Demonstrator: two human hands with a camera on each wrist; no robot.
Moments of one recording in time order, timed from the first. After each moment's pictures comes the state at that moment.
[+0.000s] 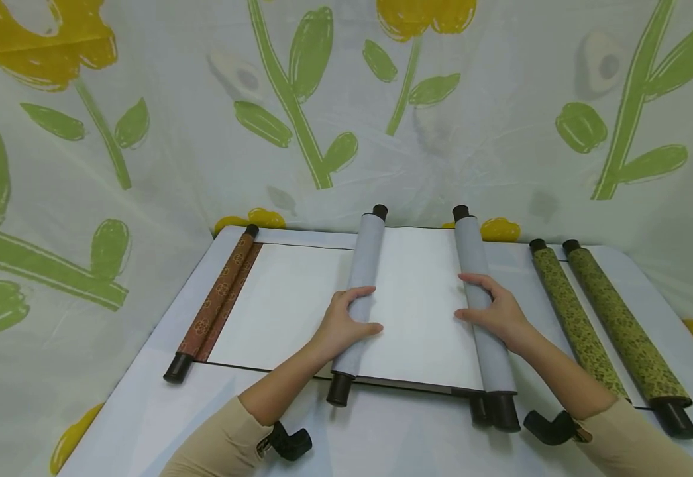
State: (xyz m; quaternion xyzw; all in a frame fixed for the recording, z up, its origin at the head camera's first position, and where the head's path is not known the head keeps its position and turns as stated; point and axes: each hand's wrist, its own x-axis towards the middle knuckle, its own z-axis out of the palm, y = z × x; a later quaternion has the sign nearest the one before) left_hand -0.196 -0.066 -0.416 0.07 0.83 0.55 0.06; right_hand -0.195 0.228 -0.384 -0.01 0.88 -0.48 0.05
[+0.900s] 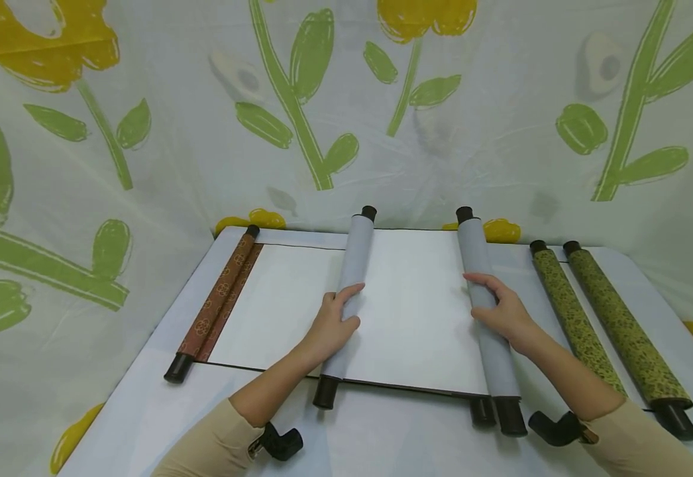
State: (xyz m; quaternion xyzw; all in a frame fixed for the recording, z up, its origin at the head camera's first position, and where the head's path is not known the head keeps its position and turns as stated) left_hand -0.193 -0.079 -0.414 0.07 0.86 0.50 0.06; right_hand -0.196 0.232 -0.380 -0.01 0.87 -0.48 0.05
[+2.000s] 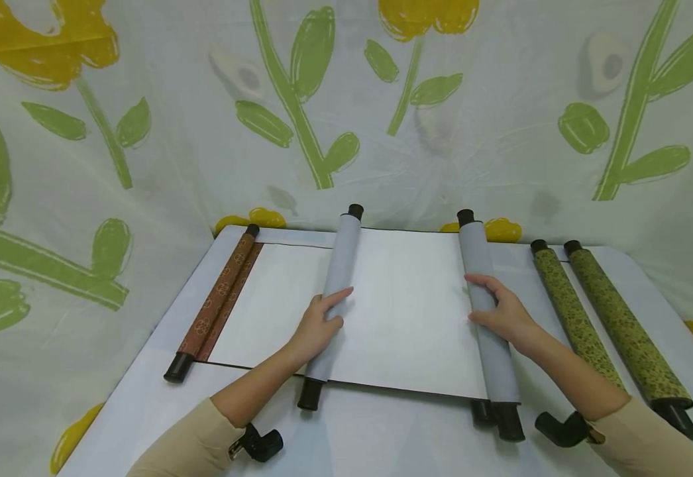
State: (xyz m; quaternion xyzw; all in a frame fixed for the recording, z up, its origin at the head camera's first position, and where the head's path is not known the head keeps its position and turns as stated) left_hand -0.198 -0.105 -0.423 0.07 0.84 0.53 0.06; right_hand -0.195 0.231 -0.377 -0.01 0.89 -0.45 0.08
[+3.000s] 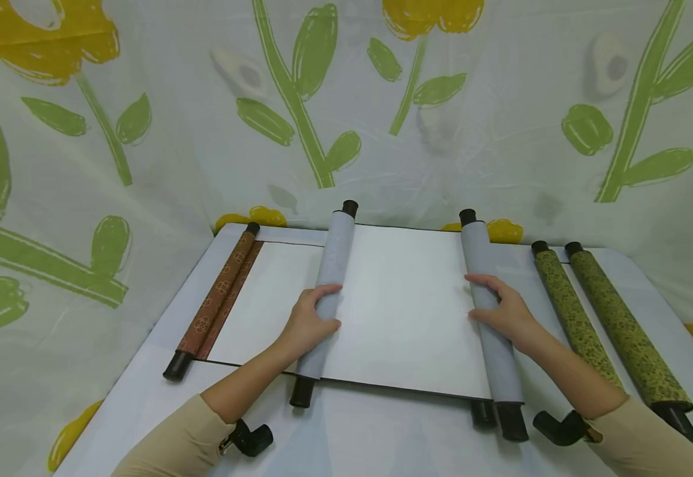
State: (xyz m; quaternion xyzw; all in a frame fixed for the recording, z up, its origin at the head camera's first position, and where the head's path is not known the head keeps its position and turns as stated) left_hand -0.200 -0.118 -0.418 0.06 0.86 0.50 0.00; right_hand -0.198 0.232 -0.374 0.00 0.89 -0.45 0.07
